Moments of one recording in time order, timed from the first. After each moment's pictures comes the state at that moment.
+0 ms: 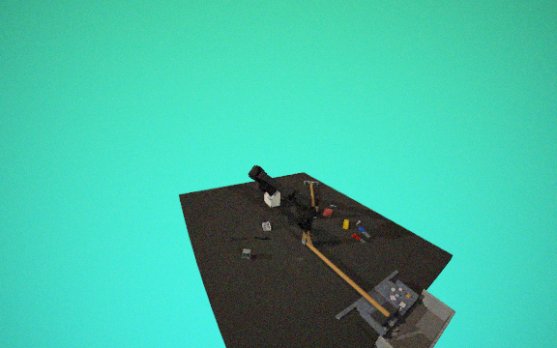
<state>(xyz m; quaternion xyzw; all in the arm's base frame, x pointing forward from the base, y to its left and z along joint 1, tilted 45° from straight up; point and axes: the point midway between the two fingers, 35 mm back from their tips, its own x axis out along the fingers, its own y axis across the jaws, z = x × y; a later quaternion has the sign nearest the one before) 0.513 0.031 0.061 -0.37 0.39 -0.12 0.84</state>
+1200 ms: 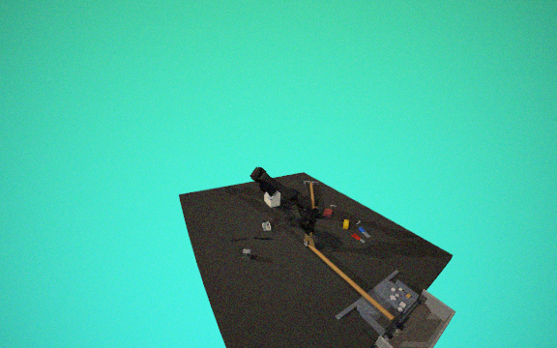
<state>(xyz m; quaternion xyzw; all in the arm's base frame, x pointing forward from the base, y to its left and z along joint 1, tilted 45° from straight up) 0.532 0.034 0.060 -0.37 0.39 -0.12 0.84</state>
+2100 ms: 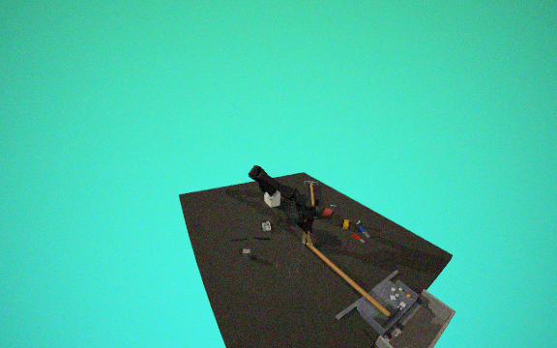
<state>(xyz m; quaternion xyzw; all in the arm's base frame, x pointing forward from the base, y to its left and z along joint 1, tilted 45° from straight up) 0.514 0.032 0.060 -0.37 0.39 -0.12 0.84</state>
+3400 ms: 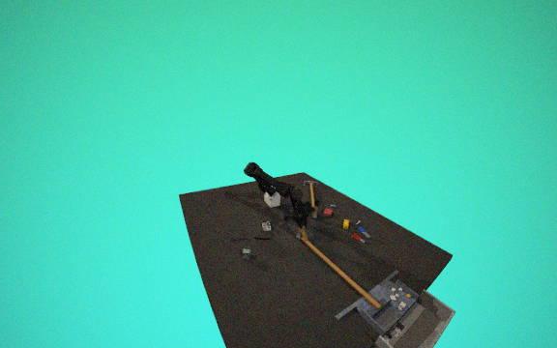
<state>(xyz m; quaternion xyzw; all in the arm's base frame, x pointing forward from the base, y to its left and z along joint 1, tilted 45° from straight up) 0.468 0.031 0.066 -0.37 0.39 -0.12 0.83</state>
